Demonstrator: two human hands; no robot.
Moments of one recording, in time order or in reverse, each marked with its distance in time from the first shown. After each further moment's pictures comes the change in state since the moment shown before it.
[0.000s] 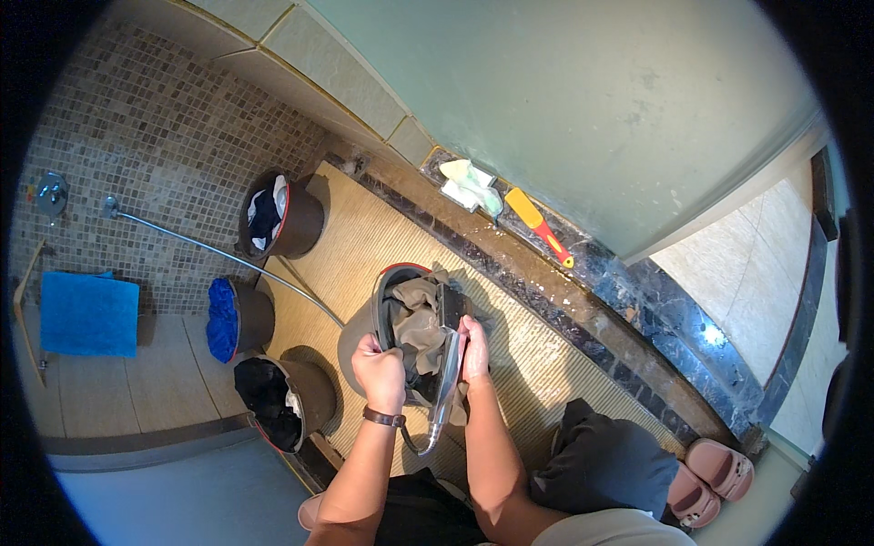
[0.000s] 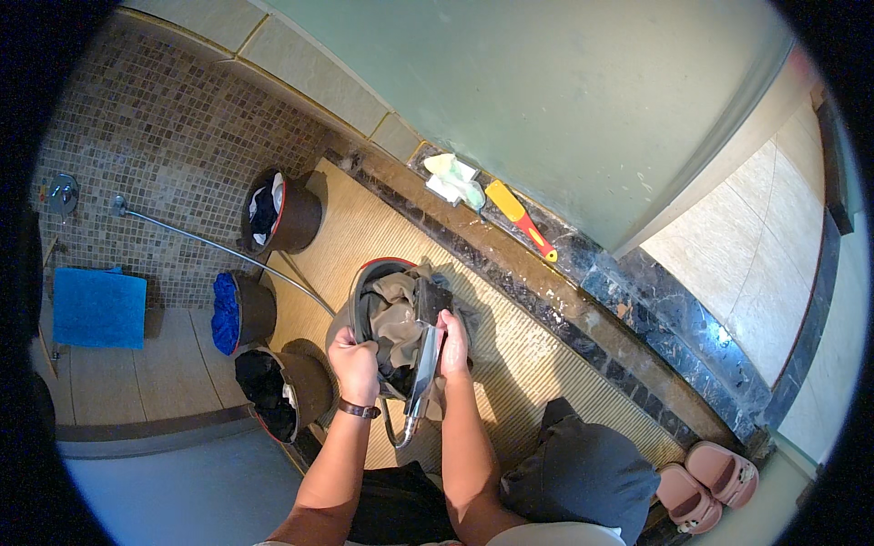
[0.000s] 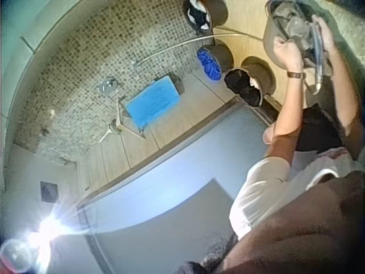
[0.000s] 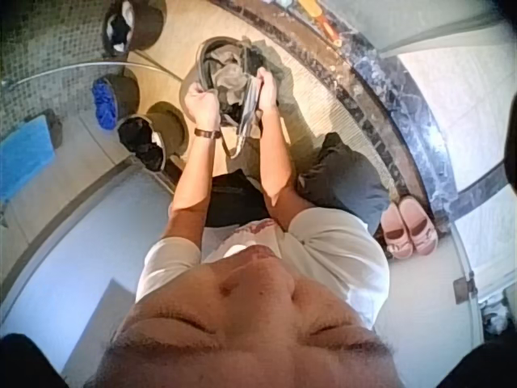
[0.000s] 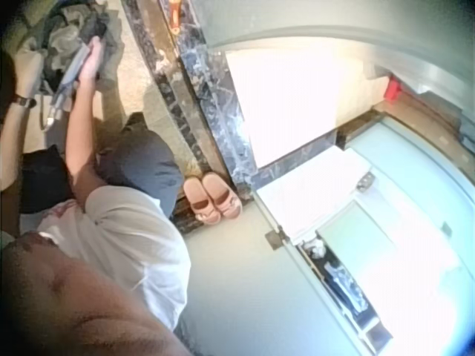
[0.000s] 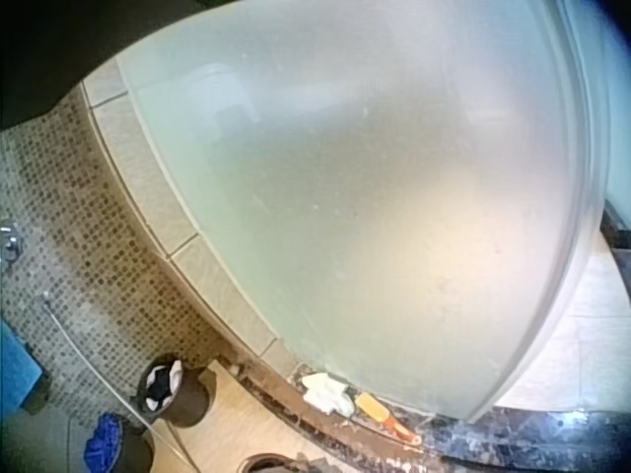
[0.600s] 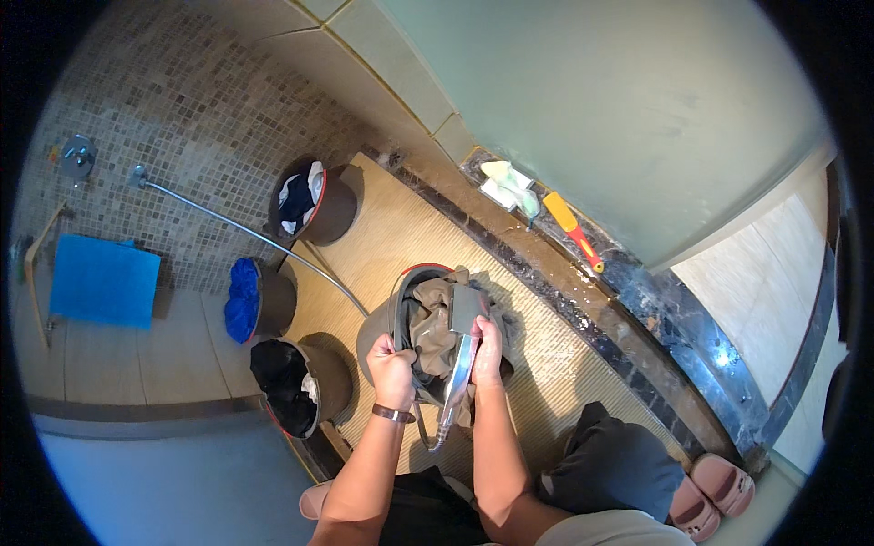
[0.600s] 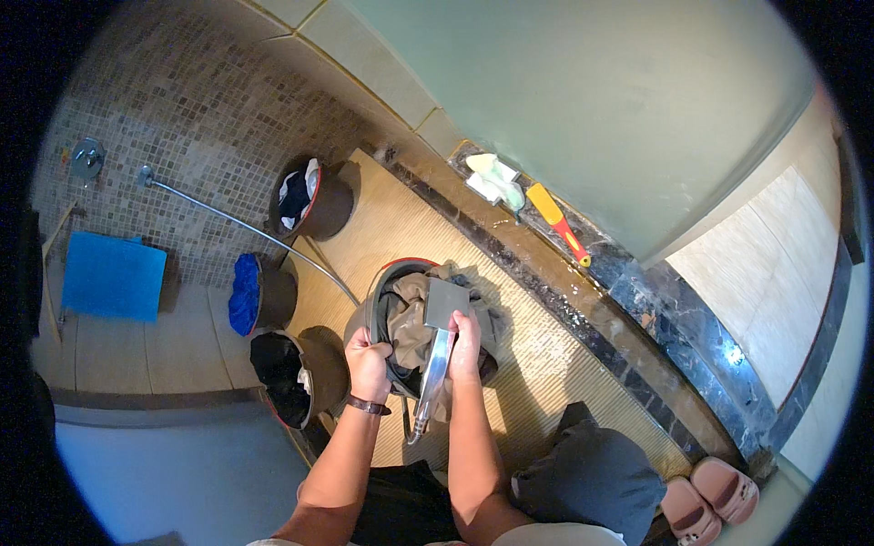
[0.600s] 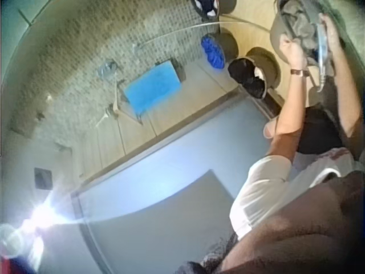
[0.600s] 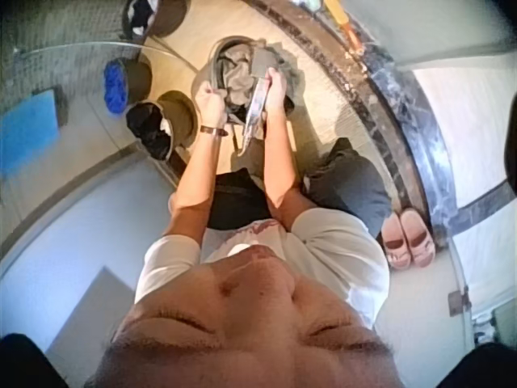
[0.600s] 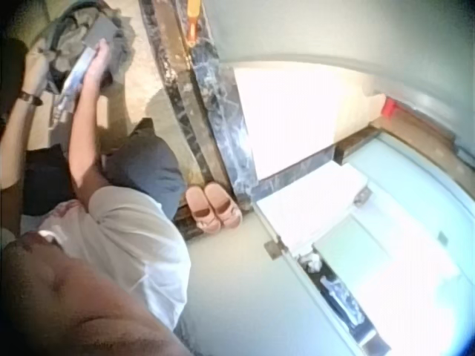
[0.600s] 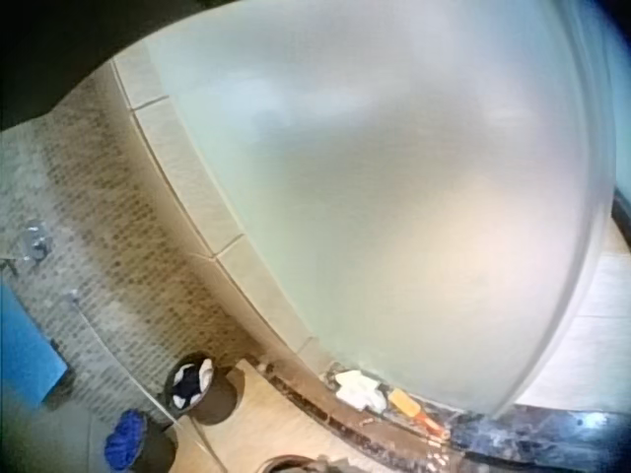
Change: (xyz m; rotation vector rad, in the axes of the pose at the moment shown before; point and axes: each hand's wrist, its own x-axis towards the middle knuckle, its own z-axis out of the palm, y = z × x) left_hand -0.001 -0.009 -0.033 -0.390 -0.081 -0.141; right_hand -0.022 0.019 0.024 -0.137 -0.049 -0.146
